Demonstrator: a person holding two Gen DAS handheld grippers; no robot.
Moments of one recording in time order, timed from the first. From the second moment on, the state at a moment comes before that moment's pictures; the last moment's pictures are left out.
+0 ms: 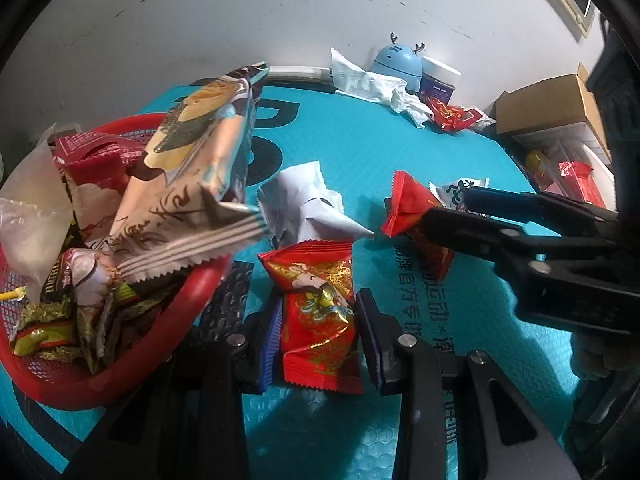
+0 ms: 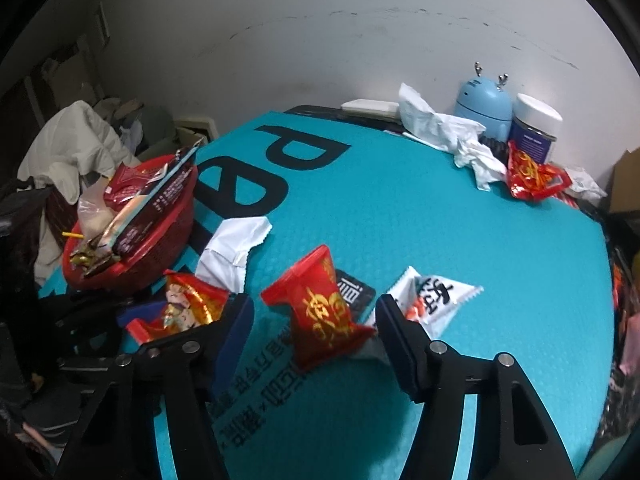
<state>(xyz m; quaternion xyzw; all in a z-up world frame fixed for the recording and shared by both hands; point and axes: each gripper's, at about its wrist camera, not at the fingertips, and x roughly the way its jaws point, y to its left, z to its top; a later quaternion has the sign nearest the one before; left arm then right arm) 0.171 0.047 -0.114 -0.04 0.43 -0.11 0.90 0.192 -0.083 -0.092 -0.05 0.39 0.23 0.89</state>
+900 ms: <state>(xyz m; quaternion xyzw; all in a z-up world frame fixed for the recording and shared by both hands) 0.122 0.042 -0.110 -0.06 0.45 -0.12 0.88 0.135 -0.086 -0.106 -0.05 0.43 0.22 0.88</state>
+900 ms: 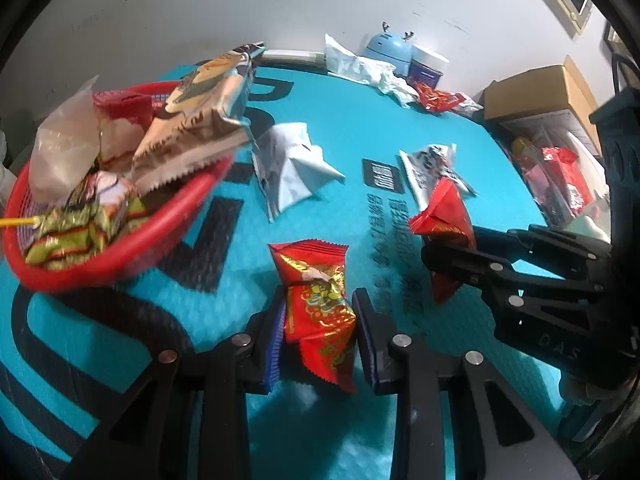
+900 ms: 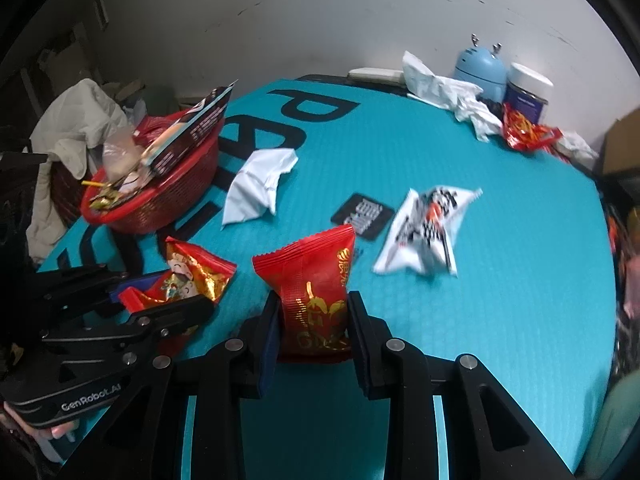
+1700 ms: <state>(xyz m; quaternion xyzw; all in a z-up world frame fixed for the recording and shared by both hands) 0.023 0.047 -0.071 -0.08 0.41 -0.15 0.90 0.024 -0.099 -0.085 -0.01 0.41 0.22 0.89</state>
